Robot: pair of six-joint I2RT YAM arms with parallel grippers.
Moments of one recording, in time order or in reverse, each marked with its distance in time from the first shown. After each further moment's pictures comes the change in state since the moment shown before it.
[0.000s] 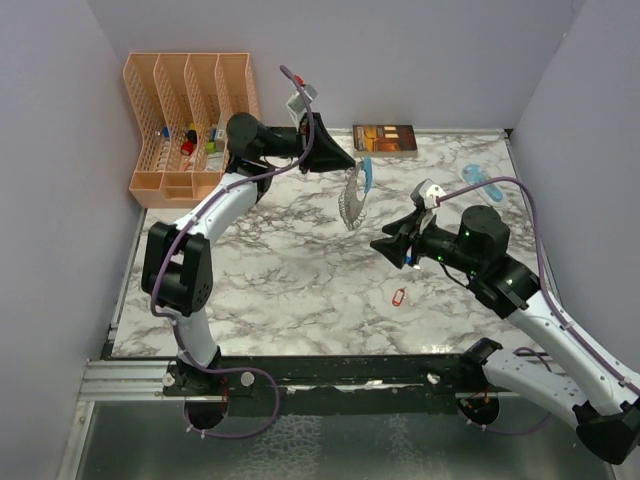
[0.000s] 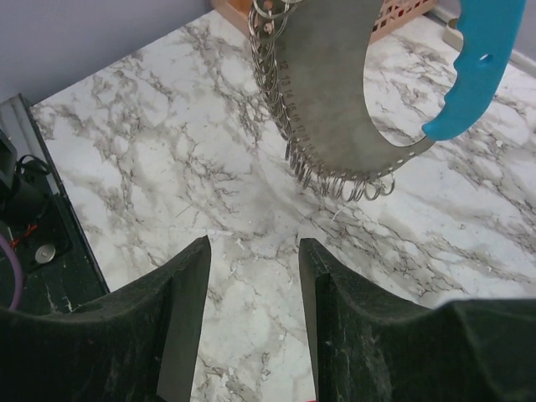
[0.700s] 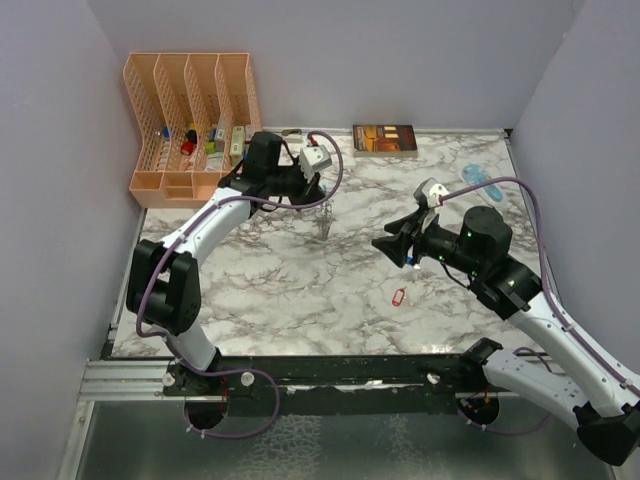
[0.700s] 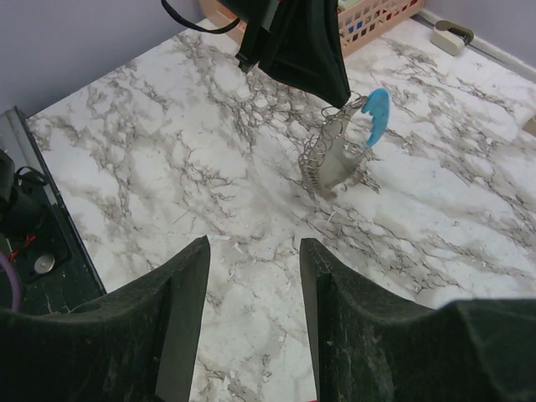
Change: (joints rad) left arm -0.023 -0.171 -0.123 -1.315 -0.592 1.410; right arm 0.000 -0.034 0.003 -0.004 0.036 0.018
